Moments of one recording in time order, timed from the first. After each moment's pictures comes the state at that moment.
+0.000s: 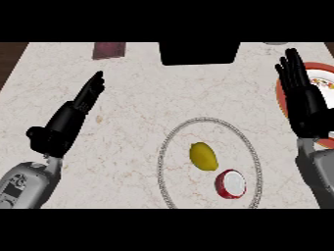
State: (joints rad) left arm -0.28 0.40 -0.30 -1.55 0.19 0.11 0.04; right arm -0.35 -0.38 0.14 -1.44 -0.30 -0.26 -0.09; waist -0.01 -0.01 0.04
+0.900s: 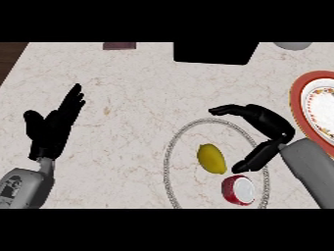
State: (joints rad) left arm -0.22 0.37 -0.19 -1.39 0.24 0.18 0.11; right arm -0.48 -0.45 0.43 -1.10 -0.16 0.45 -0.66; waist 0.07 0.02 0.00
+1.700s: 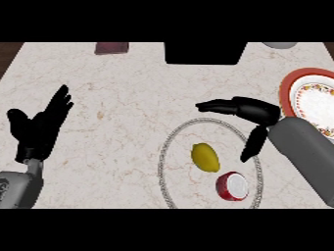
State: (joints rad) left arm -0.19 0.38 -0.12 -1.39 0.24 0.15 0.14; right arm -0.71 -0.46 0.61 -0.84 0.22 0.38 -0.82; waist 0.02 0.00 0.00
